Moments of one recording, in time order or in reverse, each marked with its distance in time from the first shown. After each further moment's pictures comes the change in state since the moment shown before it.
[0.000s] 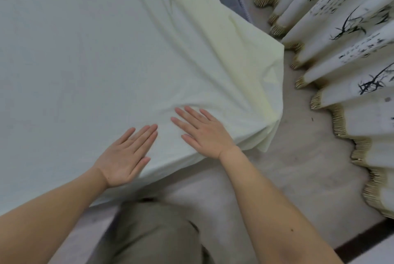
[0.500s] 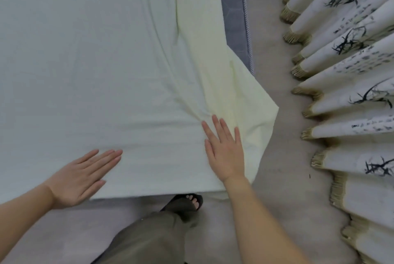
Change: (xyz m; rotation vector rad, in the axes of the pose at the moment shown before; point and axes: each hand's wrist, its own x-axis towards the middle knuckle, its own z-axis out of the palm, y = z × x) left_hand 0.009 0.019 -0.029 -0.095 -0.123 -0.211; right_hand -0.002 0.149 -0.022 0.106 0.099 0.258
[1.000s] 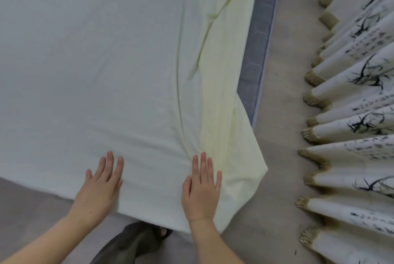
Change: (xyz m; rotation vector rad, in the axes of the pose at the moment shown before) left_hand 0.084 0.140 -0.007 -0.351 -0.018 -0.979; right_hand 0.006 0.004 0.004 0.134 -0.048 -0.019
